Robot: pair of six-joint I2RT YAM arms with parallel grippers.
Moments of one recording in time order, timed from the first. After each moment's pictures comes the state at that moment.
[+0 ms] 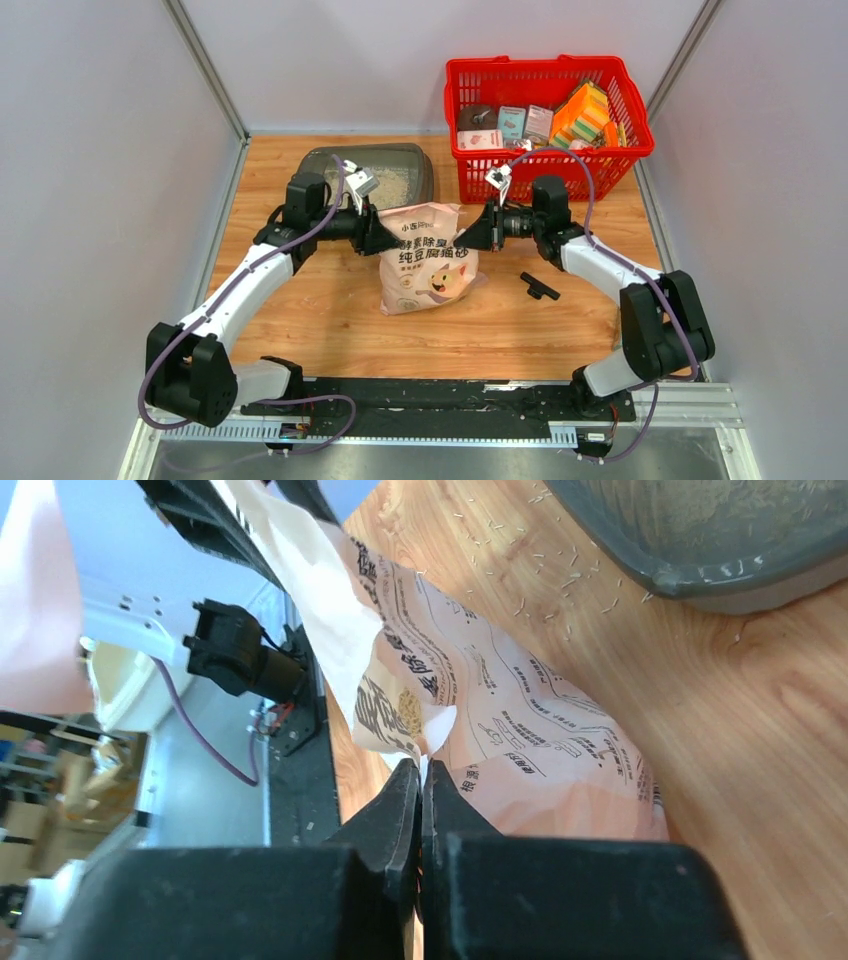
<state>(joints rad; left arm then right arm) -0.30 1.24 0.92 -0.21 0.89 0.03 0.33 1.48 0.83 0.32 -1.08 0.36</state>
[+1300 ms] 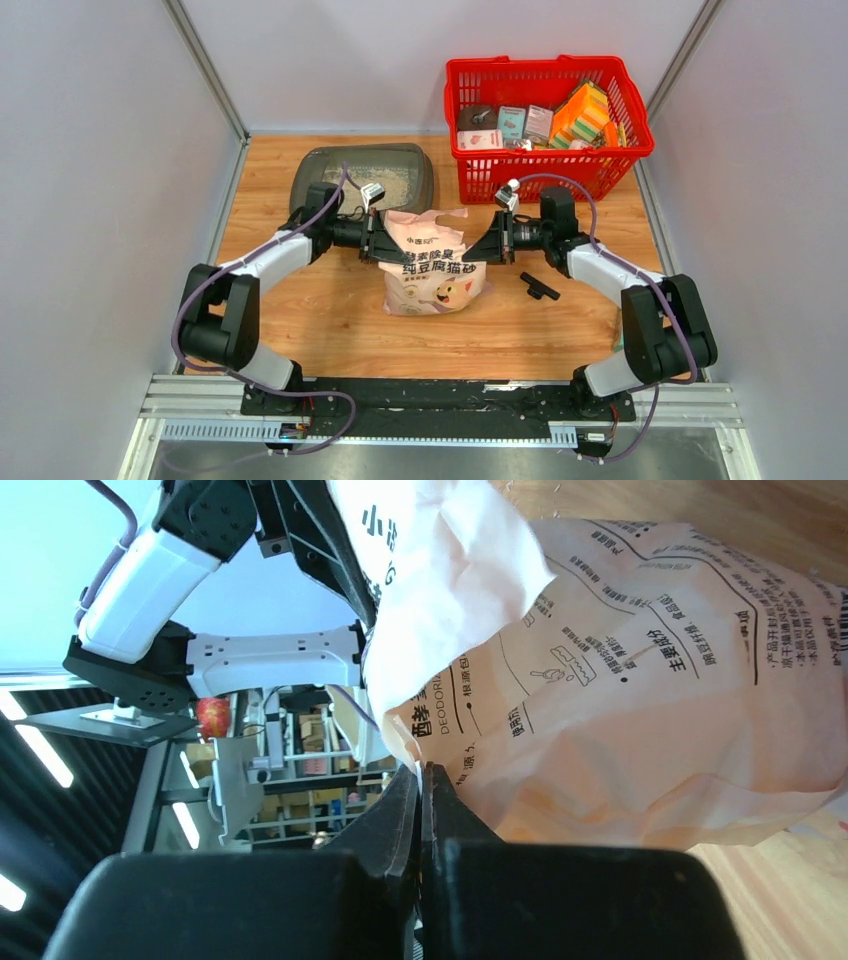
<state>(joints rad) -0.27 1.48 0.81 0.05 1.25 -0.69 0.26 1.47 0.77 0.22 -1.18 0.92</state>
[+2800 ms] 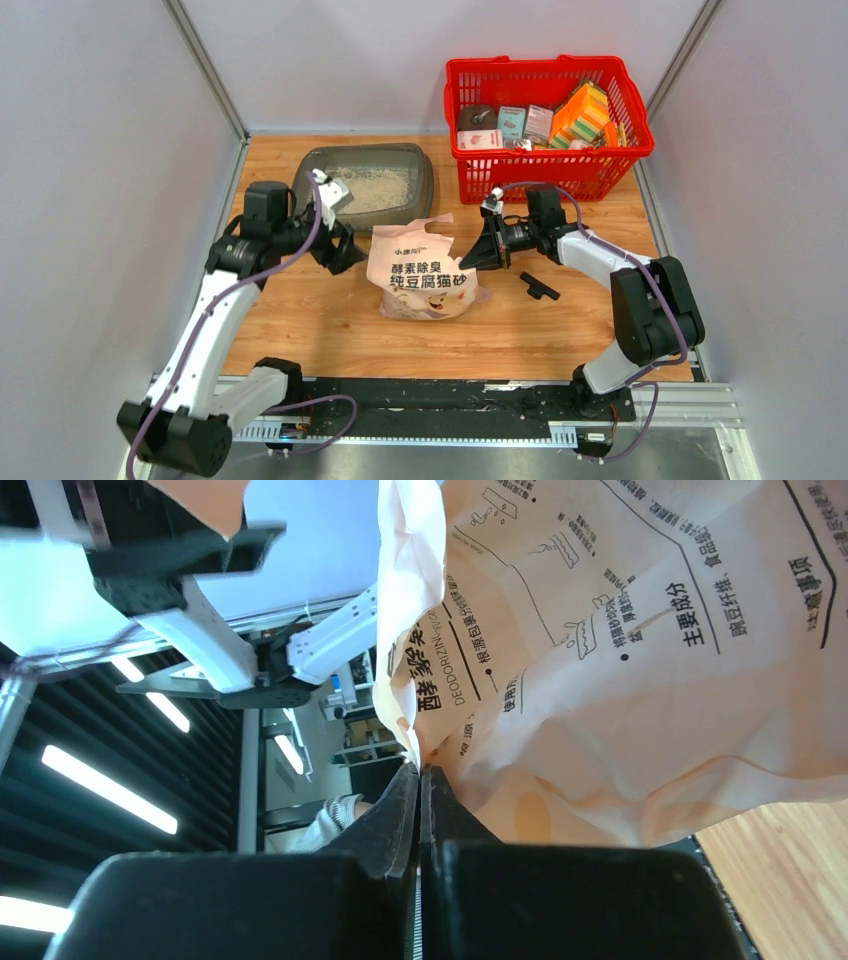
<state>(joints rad) -0.22 0.95 1.04 -0.73 0.70 0.37 0.31 1.58 0.87 -0.02 -1.34 0.93</state>
